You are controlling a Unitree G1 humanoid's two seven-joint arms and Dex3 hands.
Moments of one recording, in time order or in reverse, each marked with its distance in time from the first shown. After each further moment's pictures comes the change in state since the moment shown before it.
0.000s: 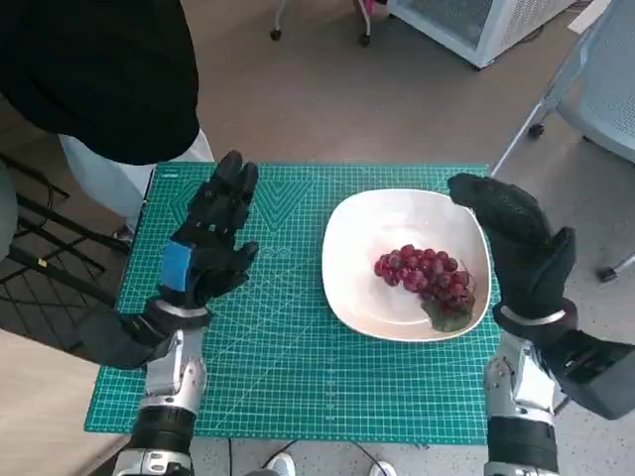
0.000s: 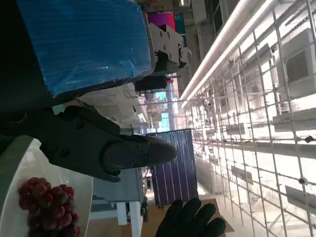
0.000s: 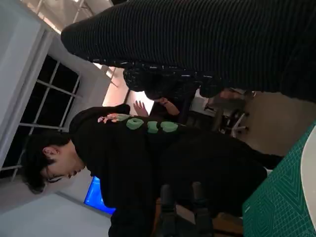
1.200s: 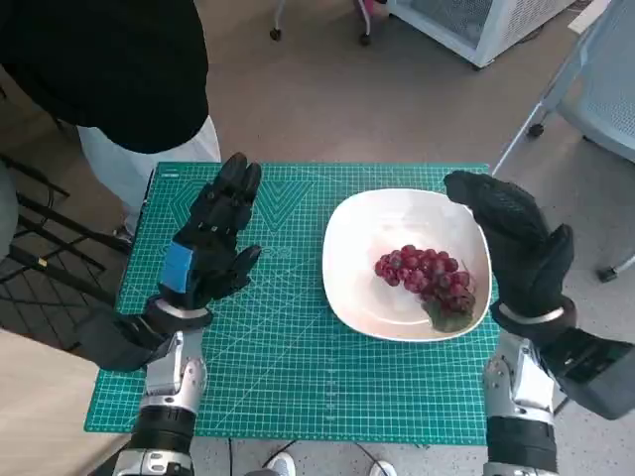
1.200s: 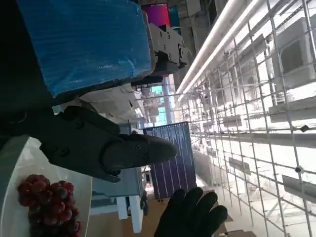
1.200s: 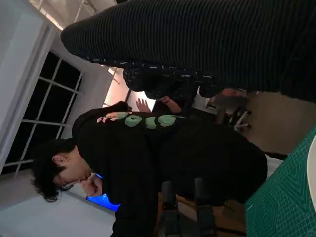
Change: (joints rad) left arm 0.006 0.000 -0.002 -0.020 -0.001 -0.008 -0.034; right arm 0.002 0.000 0.010 -0.030 -0.002 0.018 -0.005
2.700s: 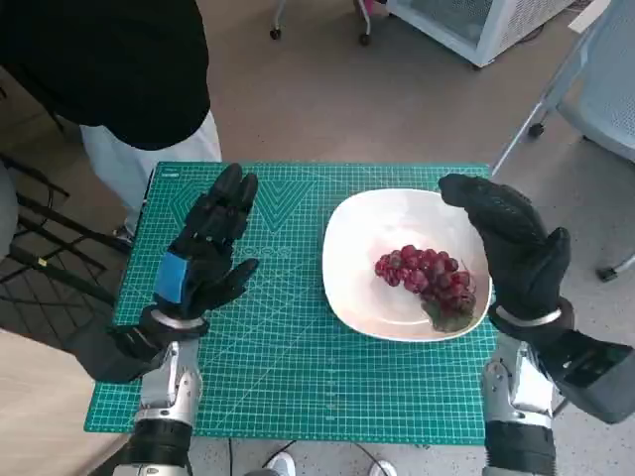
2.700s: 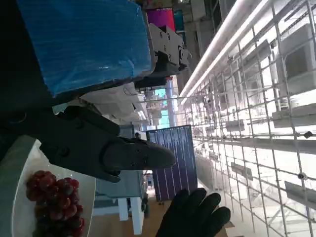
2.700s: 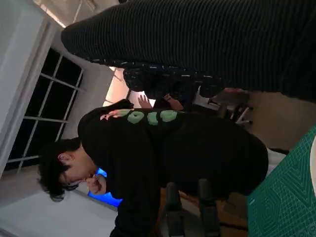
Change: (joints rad) left arm 0.066 -0.003 0.000 -0.073 -0.003 0.033 0.023; right arm 0.020 0.005 0.014 -0.045 0.000 0.025 -0.005
